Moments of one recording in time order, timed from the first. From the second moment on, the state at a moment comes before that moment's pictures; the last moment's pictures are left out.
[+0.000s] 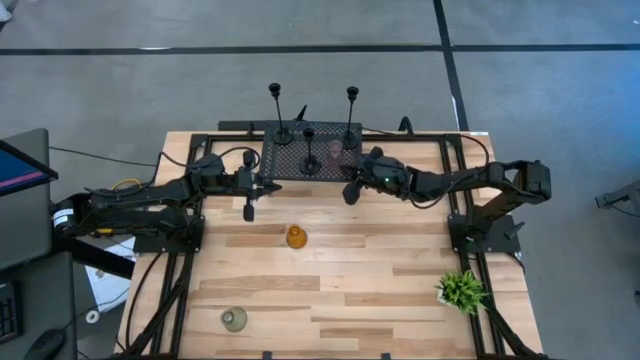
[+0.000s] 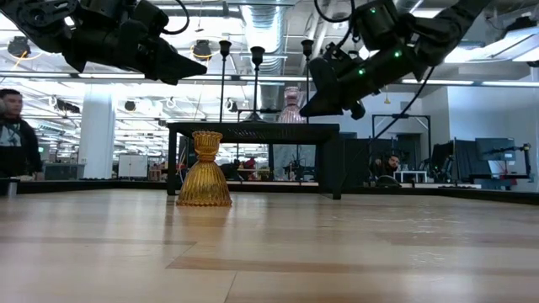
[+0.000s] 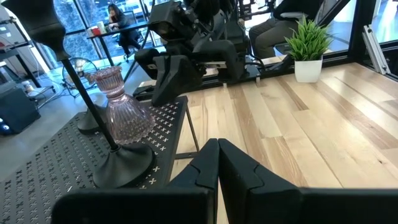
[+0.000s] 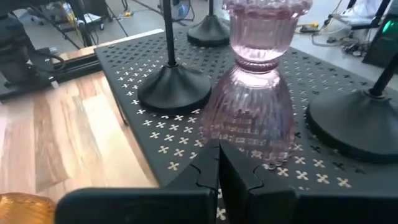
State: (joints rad) left arm 0.38 0.72 0.36 0.38 0.34 0.31; right arm -0.23 1.50 0.71 0.42 0.30 0.17
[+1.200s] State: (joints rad) left arm 0.38 0.72 0.36 0.39 0.34 0.31; right arm -0.32 1.51 0.73 0.49 0.23 0.15
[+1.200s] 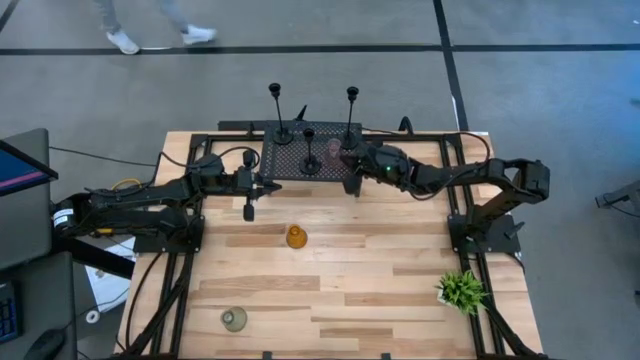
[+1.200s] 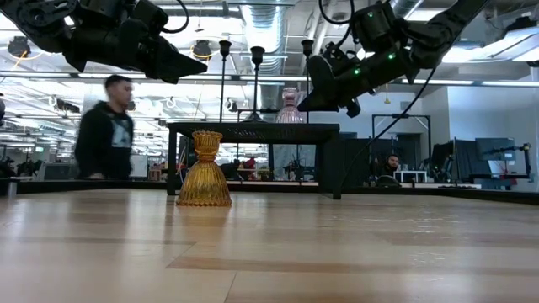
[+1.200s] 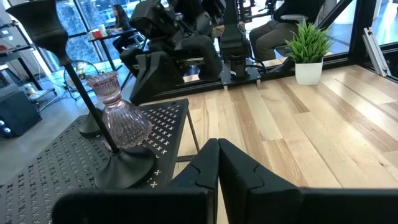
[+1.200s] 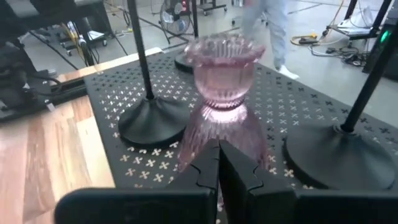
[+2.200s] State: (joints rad) left arm 0.38 0.72 0.36 0.40 0.34 0.31; right arm -0.30 1.62 0.77 0.51 0.26 0.19
